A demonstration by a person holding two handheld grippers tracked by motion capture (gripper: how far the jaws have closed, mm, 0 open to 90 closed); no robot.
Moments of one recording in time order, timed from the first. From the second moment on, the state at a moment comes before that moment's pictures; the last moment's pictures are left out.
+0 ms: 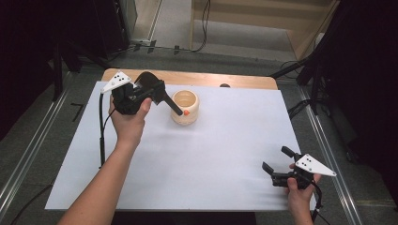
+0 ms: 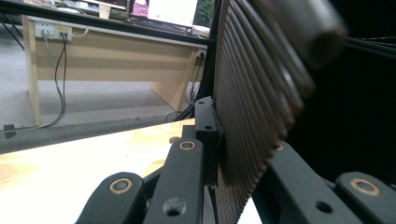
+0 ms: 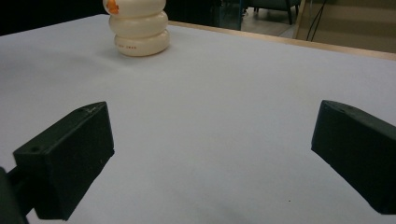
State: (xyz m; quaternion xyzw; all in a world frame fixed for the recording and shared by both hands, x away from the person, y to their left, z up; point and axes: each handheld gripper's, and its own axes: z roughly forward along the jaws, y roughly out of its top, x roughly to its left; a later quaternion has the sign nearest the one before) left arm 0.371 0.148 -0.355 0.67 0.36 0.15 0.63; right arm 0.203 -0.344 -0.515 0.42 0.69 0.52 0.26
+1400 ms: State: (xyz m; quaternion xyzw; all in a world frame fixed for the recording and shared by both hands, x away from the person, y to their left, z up) left arm 0.410 0.145 -0.357 0.65 0.38 0.16 0.64; right arm 0.204 -0.341 -0.515 0.42 0.70 0.52 0.26
